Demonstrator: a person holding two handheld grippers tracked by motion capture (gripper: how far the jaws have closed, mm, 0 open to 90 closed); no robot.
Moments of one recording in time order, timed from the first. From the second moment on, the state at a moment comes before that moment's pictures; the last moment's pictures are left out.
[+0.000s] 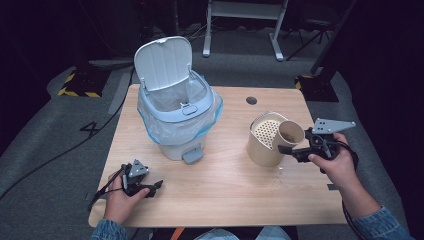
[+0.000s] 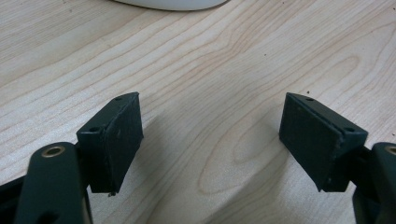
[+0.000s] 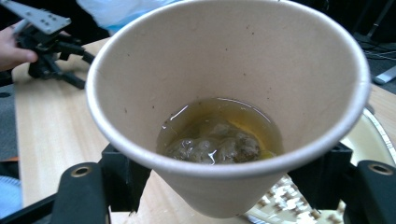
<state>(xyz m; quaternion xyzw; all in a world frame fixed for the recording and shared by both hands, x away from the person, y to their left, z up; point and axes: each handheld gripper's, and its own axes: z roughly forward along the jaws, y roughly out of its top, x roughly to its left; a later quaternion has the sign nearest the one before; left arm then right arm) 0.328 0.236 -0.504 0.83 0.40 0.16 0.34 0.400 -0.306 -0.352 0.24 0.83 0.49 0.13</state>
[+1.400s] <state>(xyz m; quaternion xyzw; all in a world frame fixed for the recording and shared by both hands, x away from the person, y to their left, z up) 0.328 0.236 -0.504 0.83 0.40 0.16 0.34 0.489 -0.320 -0.352 0.16 0.85 0.39 0.31</state>
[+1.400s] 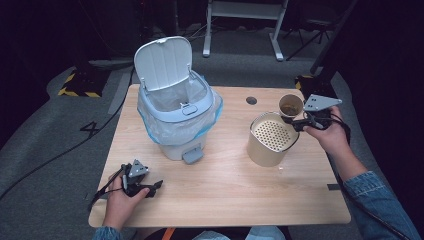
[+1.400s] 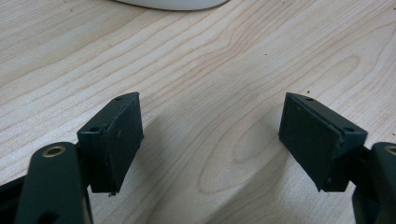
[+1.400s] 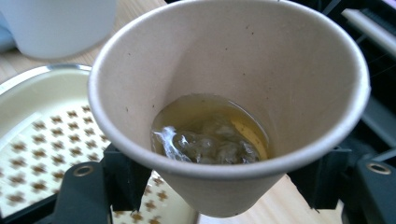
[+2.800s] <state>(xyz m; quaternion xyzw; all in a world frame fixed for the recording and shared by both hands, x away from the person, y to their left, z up) 0.328 0.237 -0.504 0.83 0.40 0.16 0.34 0.442 -0.276 -0.388 -0.30 0.69 -0.14 0.65</state>
